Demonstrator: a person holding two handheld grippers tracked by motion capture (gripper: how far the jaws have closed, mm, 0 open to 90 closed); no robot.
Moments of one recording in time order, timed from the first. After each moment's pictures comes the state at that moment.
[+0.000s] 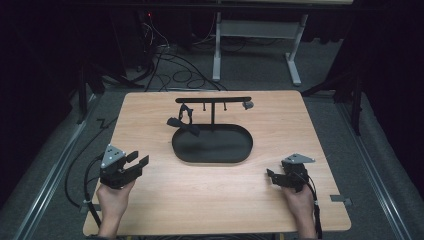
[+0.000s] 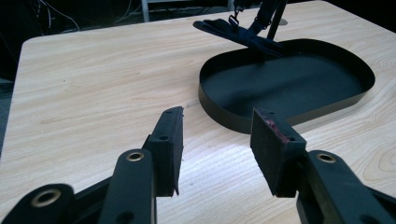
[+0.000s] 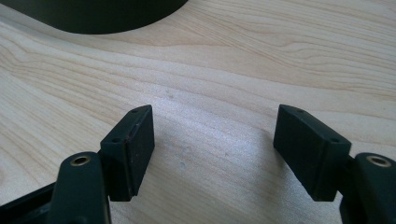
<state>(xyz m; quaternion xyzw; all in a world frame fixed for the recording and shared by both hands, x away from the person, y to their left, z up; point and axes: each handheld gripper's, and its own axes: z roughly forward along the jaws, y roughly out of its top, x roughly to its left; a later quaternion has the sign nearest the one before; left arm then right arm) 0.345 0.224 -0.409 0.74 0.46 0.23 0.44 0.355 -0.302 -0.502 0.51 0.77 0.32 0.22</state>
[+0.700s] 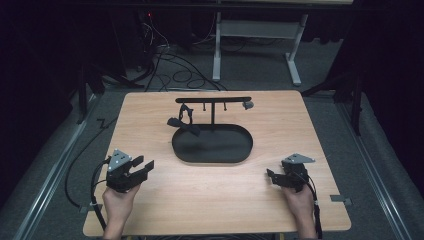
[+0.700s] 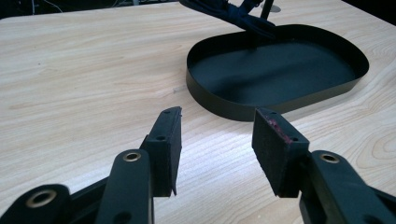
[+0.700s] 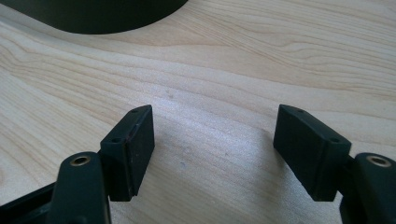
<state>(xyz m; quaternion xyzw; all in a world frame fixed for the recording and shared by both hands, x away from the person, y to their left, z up) 0.344 0.216 -0.427 0.74 0.46 0.20 0.44 0.355 -0.302 -0.502 0.51 0.77 0.32 0.22</state>
